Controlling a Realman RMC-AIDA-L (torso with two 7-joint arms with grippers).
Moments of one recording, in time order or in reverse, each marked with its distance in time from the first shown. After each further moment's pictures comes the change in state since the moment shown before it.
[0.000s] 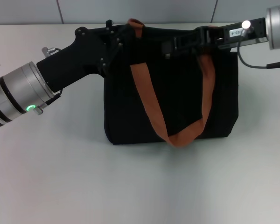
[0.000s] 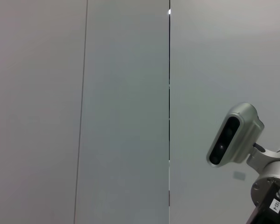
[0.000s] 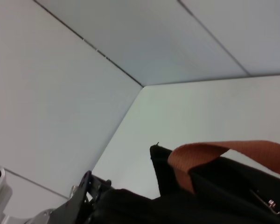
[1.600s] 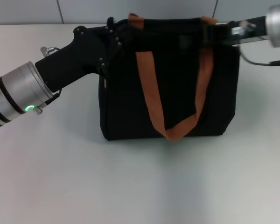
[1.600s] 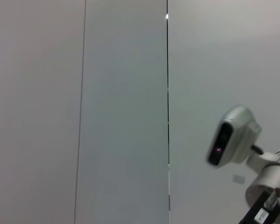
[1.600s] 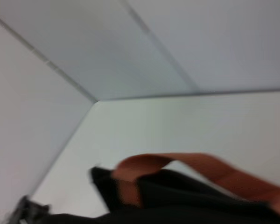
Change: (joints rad) left arm 0.004 -0.001 -0.008 0.003 0.000 0.015 0.011; right arm -0.124 0.067 -0.101 -0.309 -0.105 0.123 0.178
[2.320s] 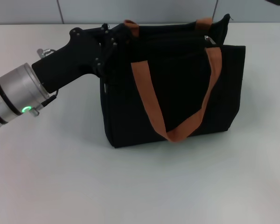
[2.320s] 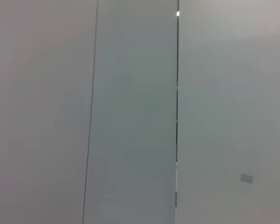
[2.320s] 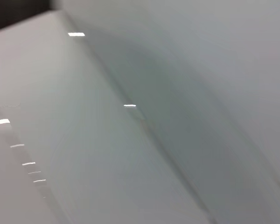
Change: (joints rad) left arm 0.013 0.005 -0.002 -0.003 -0.006 -0.011 -0.021; right arm -0.295 -0.059 0.257 0.208 0.715 -0.420 -0.672
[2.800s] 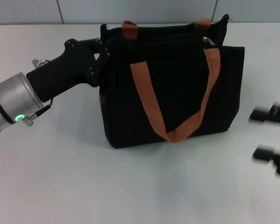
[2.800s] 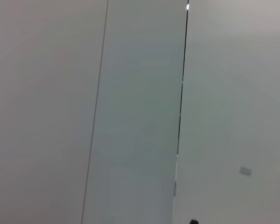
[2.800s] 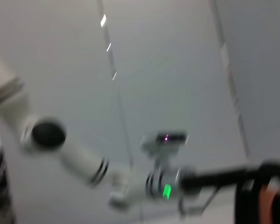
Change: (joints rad) left arm 0.034 0.008 0.013 0.012 0.020 -0.001 -0.052; right arm -0.069 -0.043 -0.005 0.323 -0.306 -0.244 -0.828
